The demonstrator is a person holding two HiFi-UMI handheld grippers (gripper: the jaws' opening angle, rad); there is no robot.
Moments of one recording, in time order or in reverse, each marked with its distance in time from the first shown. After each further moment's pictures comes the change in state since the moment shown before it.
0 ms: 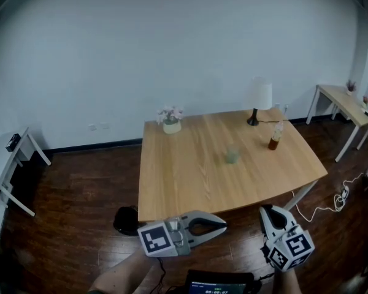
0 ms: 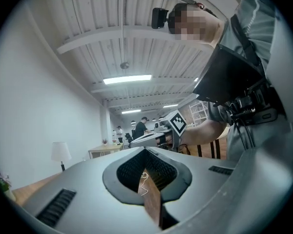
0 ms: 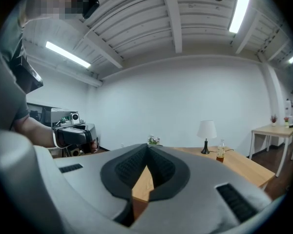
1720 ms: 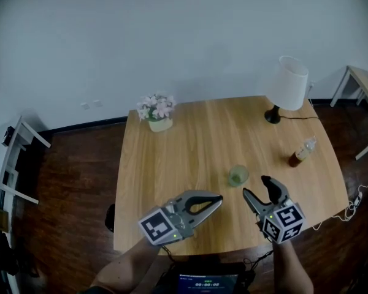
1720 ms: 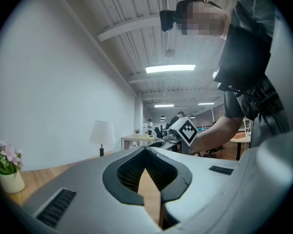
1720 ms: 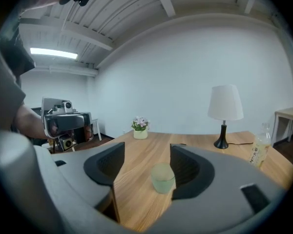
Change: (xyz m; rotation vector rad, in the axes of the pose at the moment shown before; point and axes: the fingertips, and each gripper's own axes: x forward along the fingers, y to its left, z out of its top) left arm 0.049 0.343 -0.144 -0.112 0.061 0.354; right arm 0.316 -0.216 -0.069 0.050 0.208 0.165
